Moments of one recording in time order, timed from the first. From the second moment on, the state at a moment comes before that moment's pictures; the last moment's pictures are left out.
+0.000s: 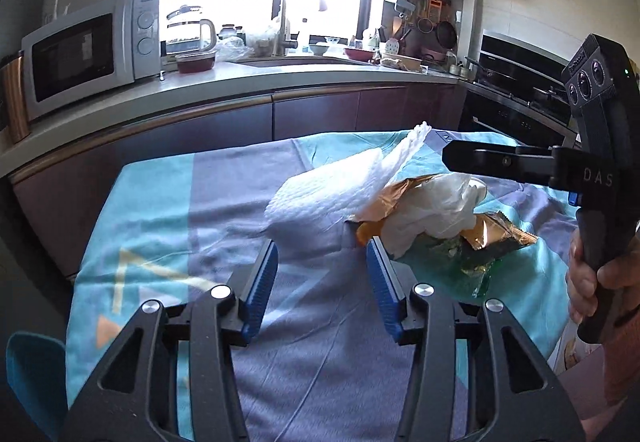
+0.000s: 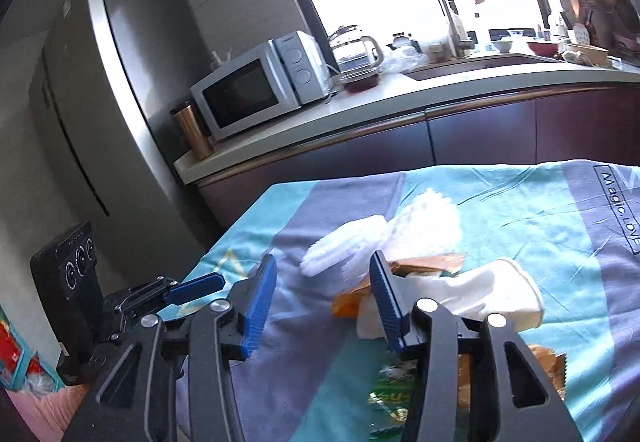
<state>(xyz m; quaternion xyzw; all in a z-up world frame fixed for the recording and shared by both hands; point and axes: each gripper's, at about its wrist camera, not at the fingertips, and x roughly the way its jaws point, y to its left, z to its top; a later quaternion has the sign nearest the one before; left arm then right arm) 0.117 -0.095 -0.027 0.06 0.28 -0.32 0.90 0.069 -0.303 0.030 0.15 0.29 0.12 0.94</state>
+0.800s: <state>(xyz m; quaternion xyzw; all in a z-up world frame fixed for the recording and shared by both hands) 0.175 -0.162 -0.046 0.10 0.30 -0.34 0.89 0.137 -0.352 -0.013 0.28 0.33 0.08 0.90</state>
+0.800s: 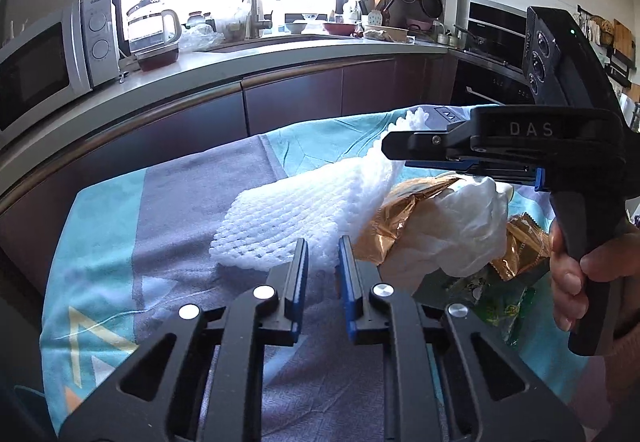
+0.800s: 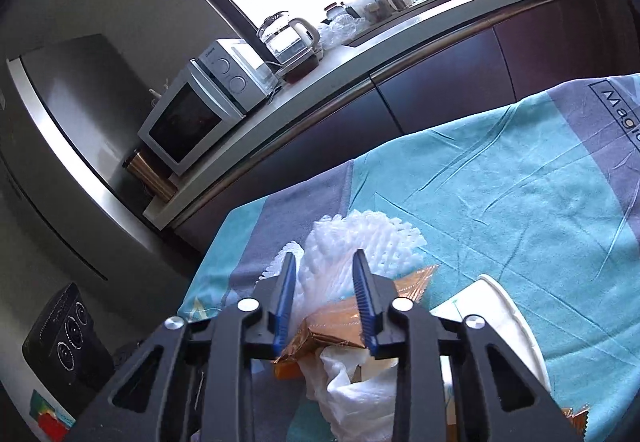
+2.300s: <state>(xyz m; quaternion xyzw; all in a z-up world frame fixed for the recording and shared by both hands) 0.077 0.020 0.007 0.00 0.26 -0.25 0.93 0.082 -0.252 0.028 0.26 0.29 0.26 0.88</state>
